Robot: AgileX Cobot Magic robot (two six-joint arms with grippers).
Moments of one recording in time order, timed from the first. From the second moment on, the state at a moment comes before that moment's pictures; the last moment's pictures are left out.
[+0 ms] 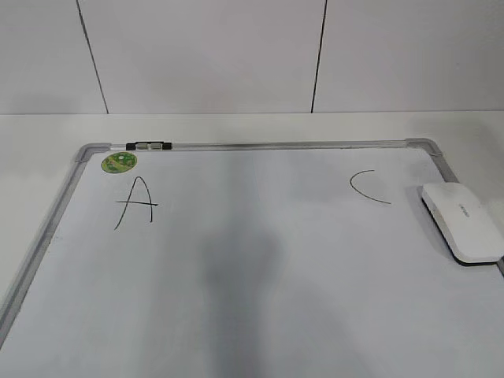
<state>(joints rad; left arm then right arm) -0.11 1.33 -1.29 -0.04 1.23 -0.05 -0.02 1.28 -1.19 0.12 1.23 -0.05</state>
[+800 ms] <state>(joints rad) -0.11 0.73 -0.94 -0.05 1.24 0.01 -0.02 0.43 -0.61 0.00 1.03 -0.10</state>
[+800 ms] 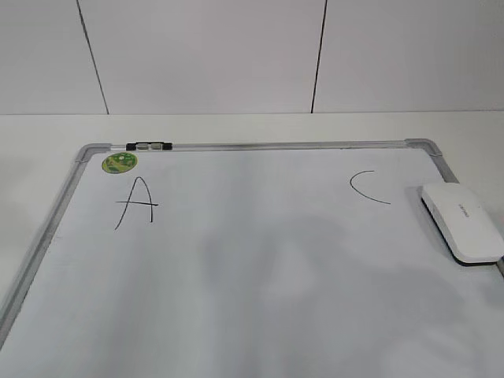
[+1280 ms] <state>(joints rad) -0.11 0.30 -0.63 -0.05 1.19 0.06 -0.02 0.07 -0.54 0.03 1.17 -0.10</state>
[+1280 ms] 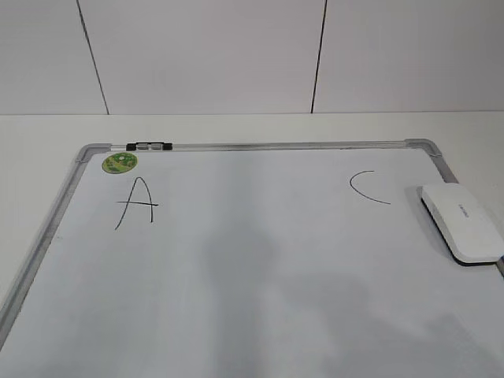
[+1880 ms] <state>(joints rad) -0.11 0.01 -0.52 -0.04 1.12 0.06 -0.02 0.00 -0.50 0.03 1.16 -0.10</state>
